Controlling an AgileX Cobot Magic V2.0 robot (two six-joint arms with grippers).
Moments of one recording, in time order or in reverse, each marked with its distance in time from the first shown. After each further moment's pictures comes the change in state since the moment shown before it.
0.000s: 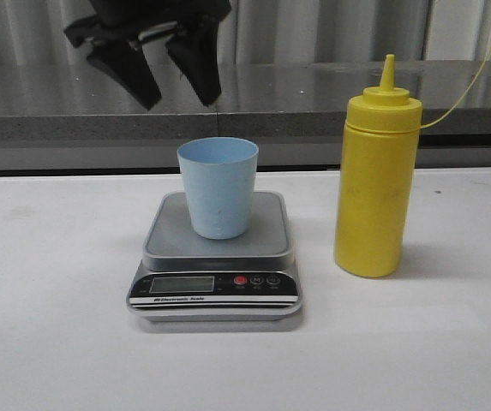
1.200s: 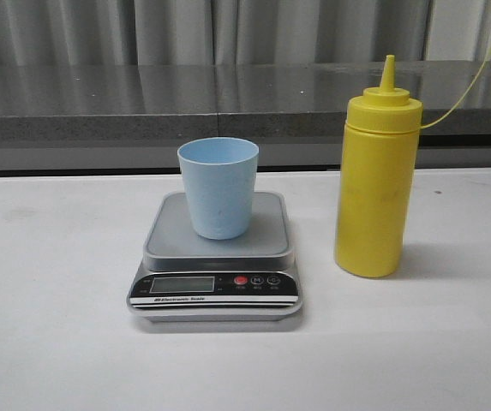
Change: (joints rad) left arm 0.261 -1.220 1.232 0.124 -0.818 -0.043; right arm 0.000 0.000 0.000 0.000 0.000 0.000
